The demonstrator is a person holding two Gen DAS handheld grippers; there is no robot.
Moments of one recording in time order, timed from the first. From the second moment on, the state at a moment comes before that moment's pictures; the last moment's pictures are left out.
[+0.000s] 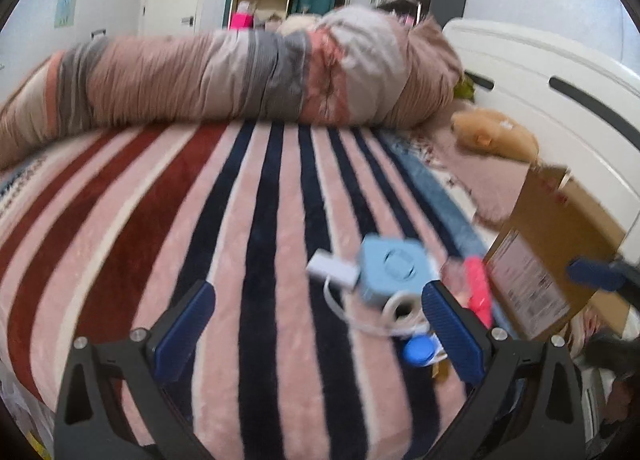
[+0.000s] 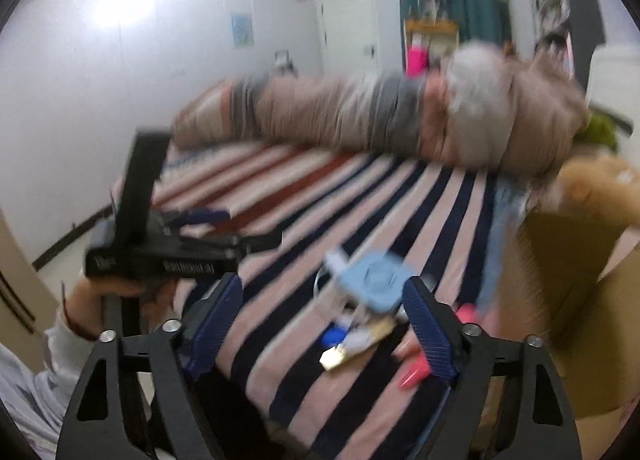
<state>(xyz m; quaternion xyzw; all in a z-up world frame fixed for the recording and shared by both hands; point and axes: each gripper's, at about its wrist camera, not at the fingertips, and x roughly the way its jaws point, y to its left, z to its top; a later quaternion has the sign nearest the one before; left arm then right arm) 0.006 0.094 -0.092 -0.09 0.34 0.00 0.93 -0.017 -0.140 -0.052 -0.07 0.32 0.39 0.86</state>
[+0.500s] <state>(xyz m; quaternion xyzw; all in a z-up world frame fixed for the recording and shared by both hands) 0.006 0.110 -0.133 -0.13 0.38 -0.01 0.92 0.021 -0.084 -0.154 -0.17 0.40 0.30 0.85</state>
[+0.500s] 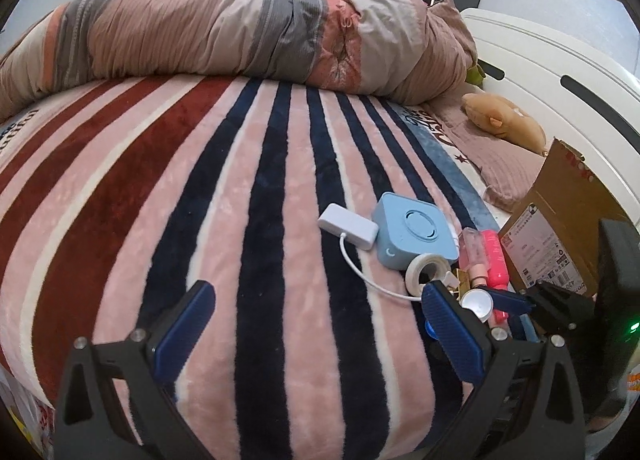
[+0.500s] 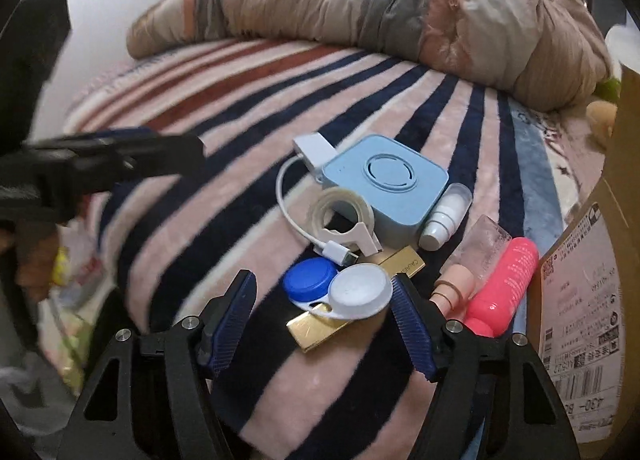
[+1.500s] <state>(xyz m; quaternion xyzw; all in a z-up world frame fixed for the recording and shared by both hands) 0.026 0.087 -0.136 -0.12 0.39 -0.06 0.91 0.001 -0.126 -0.140 -0.09 0.39 0.27 0.88</state>
